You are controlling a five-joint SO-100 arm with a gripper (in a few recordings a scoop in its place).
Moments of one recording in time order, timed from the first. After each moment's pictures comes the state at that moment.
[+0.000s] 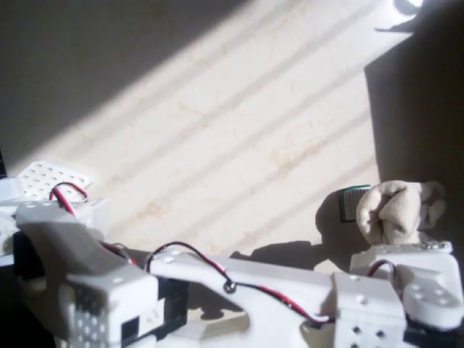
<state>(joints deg) 19.1 41.8 26.4 85.6 -17.5</state>
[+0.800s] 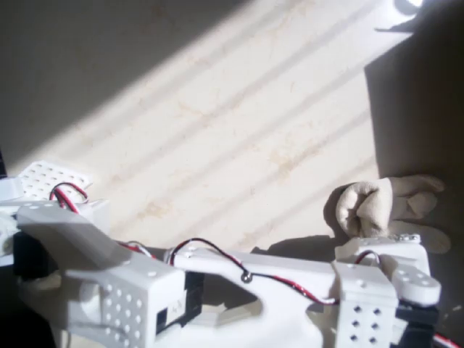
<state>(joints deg) 20.0 35.6 25.2 85.5 -18.4</state>
